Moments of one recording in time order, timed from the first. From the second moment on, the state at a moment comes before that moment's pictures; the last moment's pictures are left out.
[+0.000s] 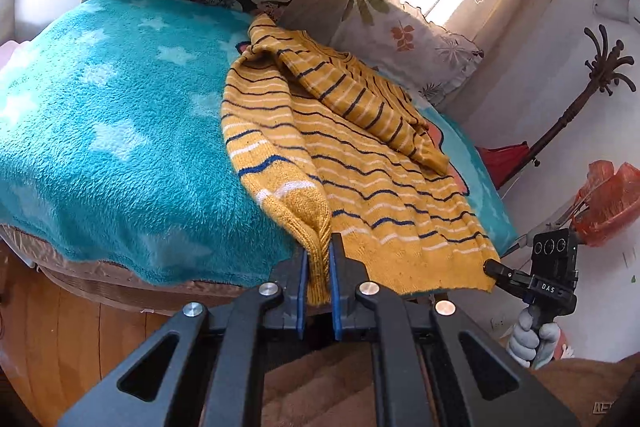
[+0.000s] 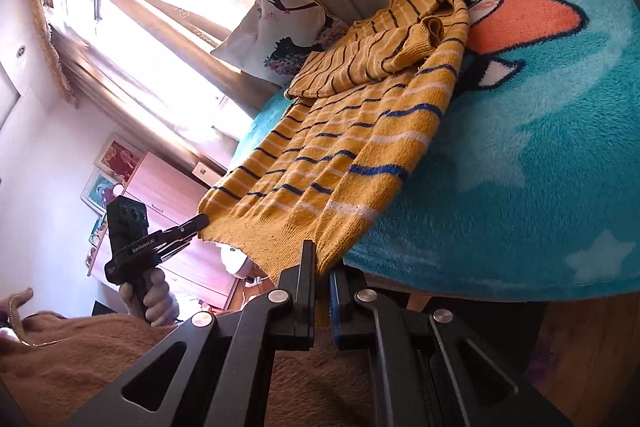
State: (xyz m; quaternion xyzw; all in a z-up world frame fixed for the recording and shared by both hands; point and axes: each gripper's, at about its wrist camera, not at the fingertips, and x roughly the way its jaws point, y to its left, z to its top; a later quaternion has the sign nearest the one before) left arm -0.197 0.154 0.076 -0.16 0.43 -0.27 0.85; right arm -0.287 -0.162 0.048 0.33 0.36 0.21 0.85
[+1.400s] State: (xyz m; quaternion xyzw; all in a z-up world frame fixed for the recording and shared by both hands) left arm 0.182 0.089 0.087 -0.22 0.49 -0.21 0.82; right arm 0.095 -0.286 0.049 0.36 0.40 0.02 0.84
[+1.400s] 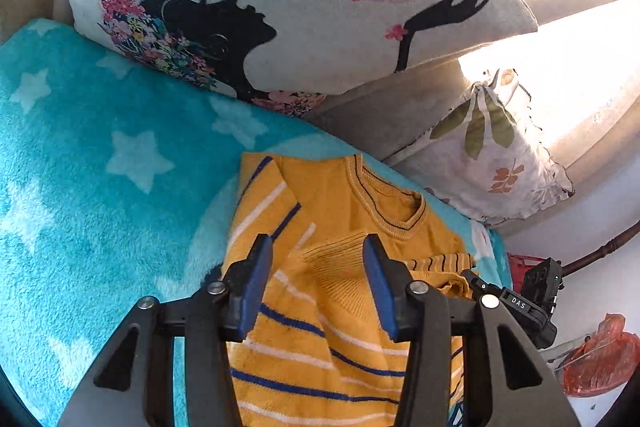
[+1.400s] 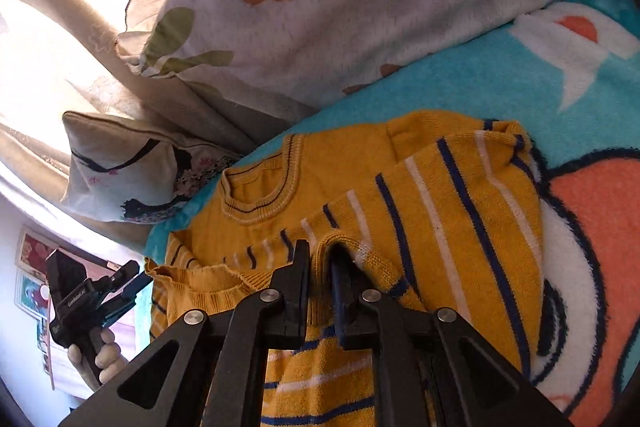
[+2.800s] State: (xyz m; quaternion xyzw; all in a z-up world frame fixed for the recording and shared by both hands) left arm 0.150 0.104 0.091 -0.09 0.49 -0.13 0.86; right arm 0.119 -0.269 0.067 0.28 0.36 0.00 0.89
